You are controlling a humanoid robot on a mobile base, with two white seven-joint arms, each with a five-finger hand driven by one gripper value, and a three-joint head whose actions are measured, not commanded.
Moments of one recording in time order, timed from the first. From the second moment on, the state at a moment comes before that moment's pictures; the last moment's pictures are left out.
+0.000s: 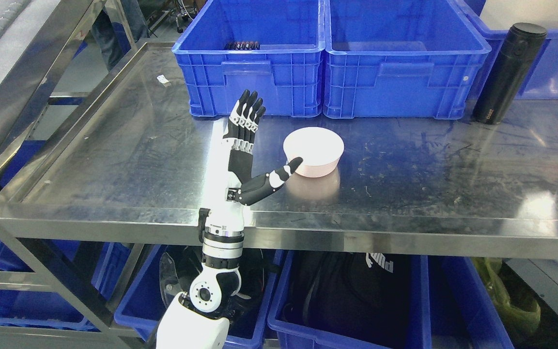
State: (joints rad) left arm -0.11 0.00 -0.35 -1.62 0.15 -0.61 0.12; right arm 0.00 0.00 0.05 0.00 0.05 -0.08 -0.02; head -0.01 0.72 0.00
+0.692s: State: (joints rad) left arm -0.35 0.02 -0.35 -1.62 -0.21 -0.23 -0.17; right arm 0.00 0.00 0.05 0.00 0.05 -0.08 -0.02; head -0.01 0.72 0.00
